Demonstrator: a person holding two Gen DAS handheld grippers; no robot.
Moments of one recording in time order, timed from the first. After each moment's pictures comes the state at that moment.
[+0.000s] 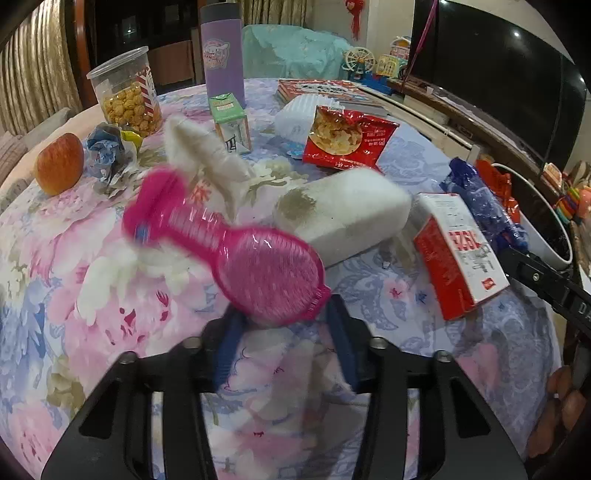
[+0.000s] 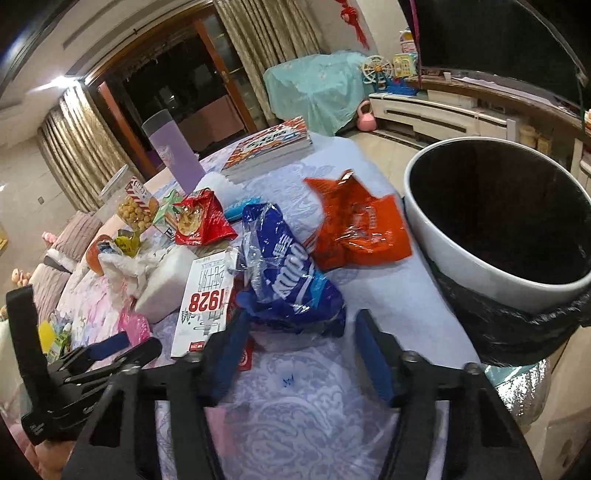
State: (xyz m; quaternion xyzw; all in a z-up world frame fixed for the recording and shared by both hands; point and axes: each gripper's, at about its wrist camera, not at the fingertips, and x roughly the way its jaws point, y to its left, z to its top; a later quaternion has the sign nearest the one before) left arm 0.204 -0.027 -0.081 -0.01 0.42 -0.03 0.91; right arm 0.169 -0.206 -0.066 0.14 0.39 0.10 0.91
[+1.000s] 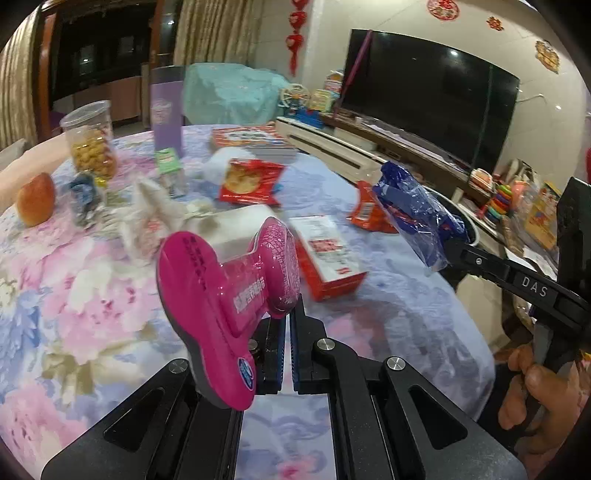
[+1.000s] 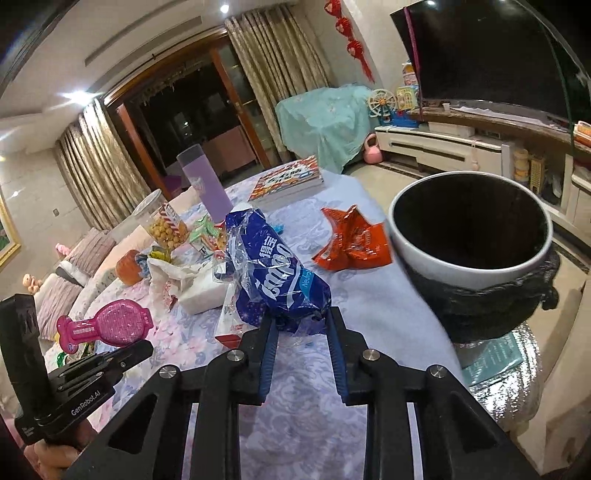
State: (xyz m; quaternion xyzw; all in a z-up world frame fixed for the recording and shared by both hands) left arm 0.129 -0.055 -0.032 -0.02 0.35 -0.15 0.92; right arm 0.107 -0.213 -0.029 0.15 0.31 0.09 0.93
